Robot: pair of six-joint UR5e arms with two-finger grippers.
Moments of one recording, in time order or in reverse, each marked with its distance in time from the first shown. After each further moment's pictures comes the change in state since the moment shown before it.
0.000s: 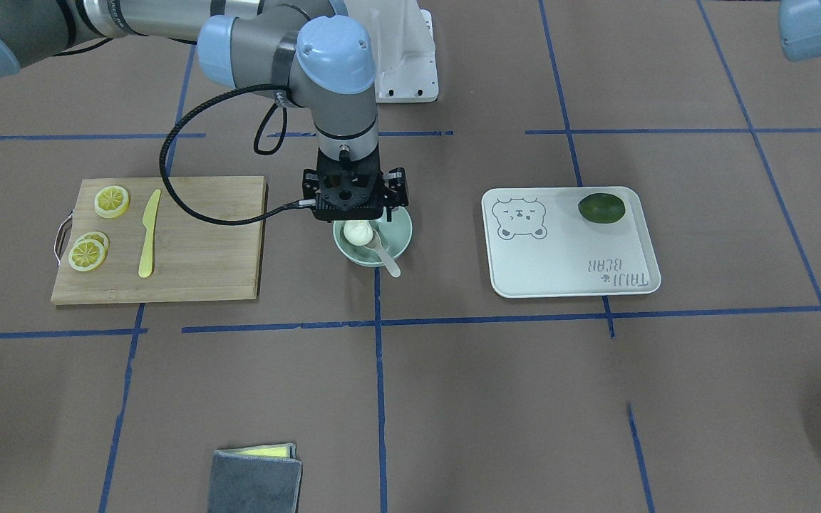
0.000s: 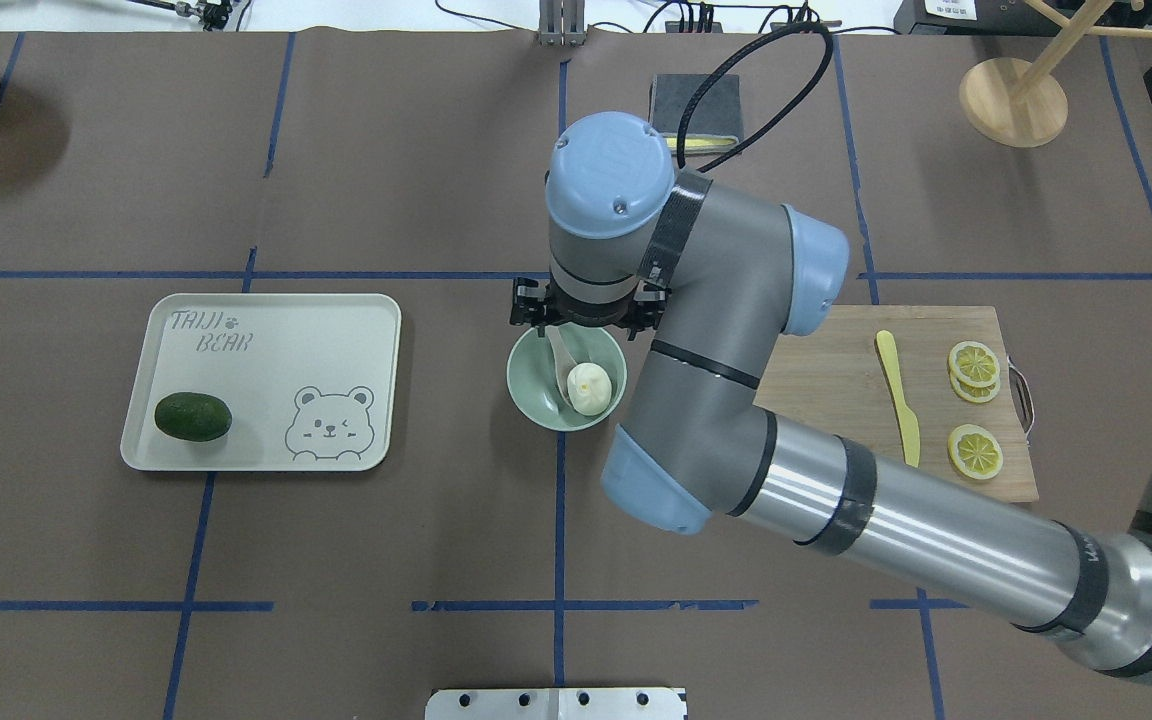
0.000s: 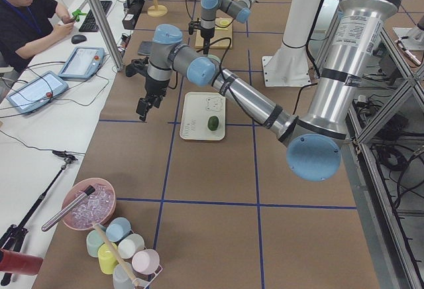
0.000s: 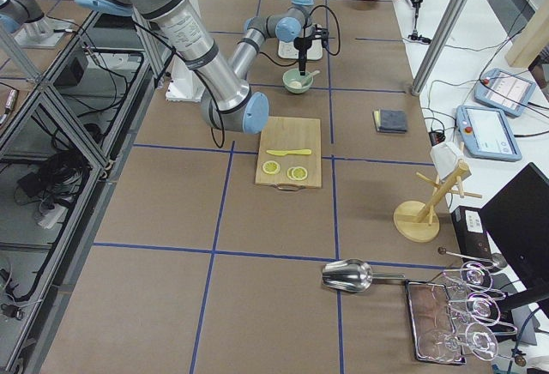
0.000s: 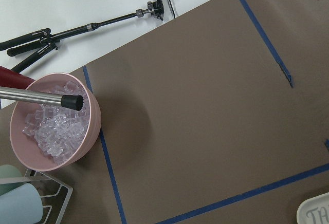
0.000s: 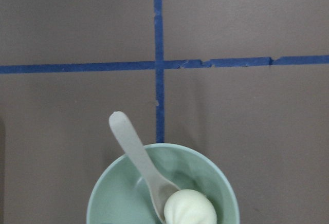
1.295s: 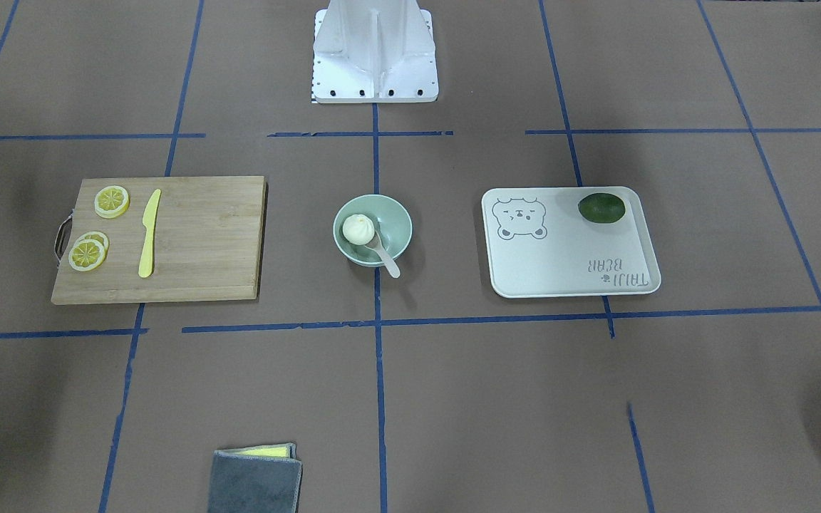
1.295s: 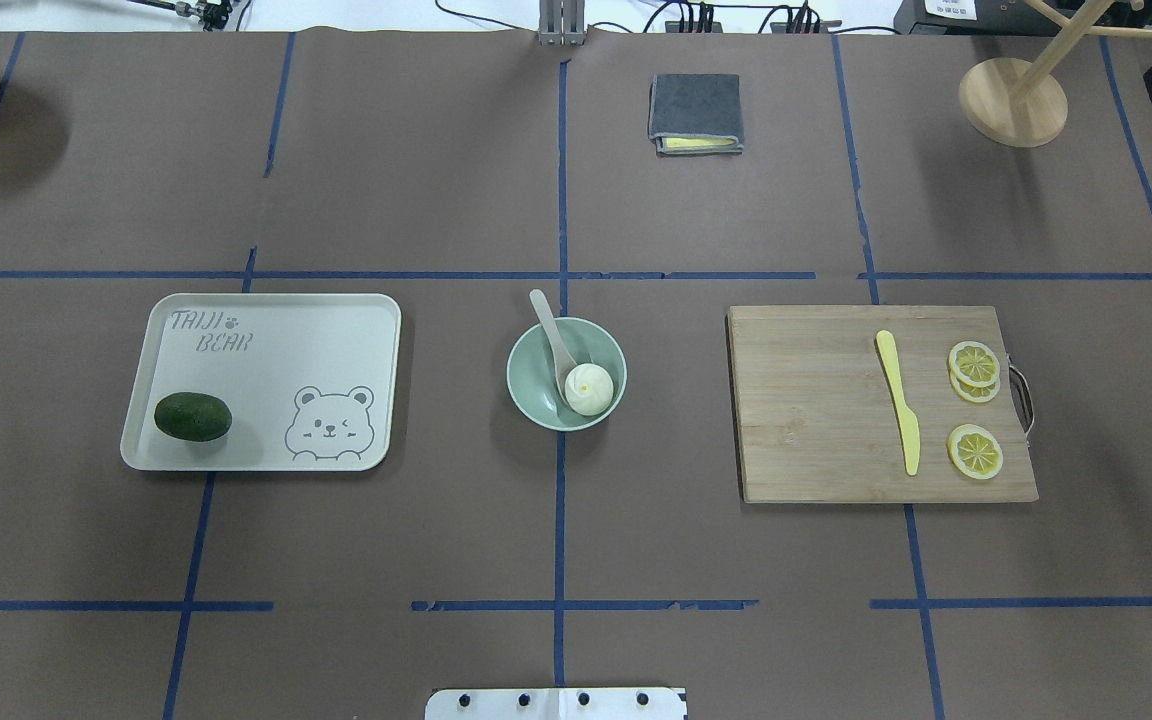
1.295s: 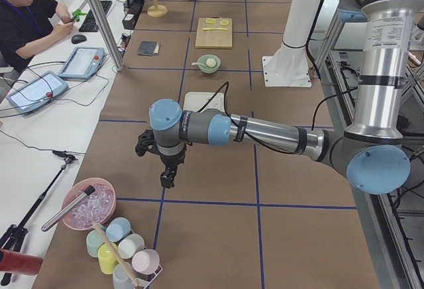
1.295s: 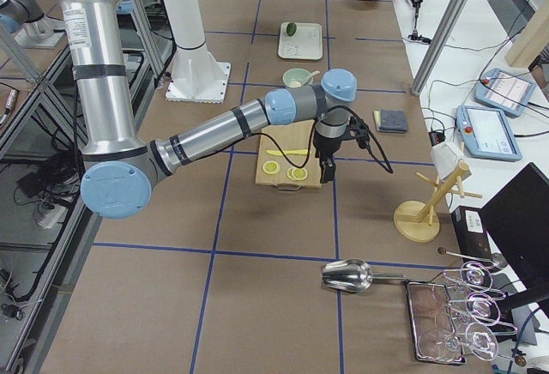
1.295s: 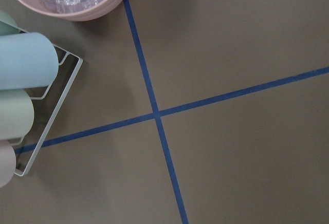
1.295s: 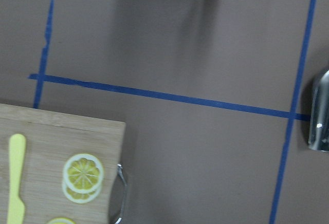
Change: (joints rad) left arm -0.228 0.231 0.173 0.040 -0.317 0.299; right arm 0.784 -0.710 0.225 -0.093 0.374 -1.088
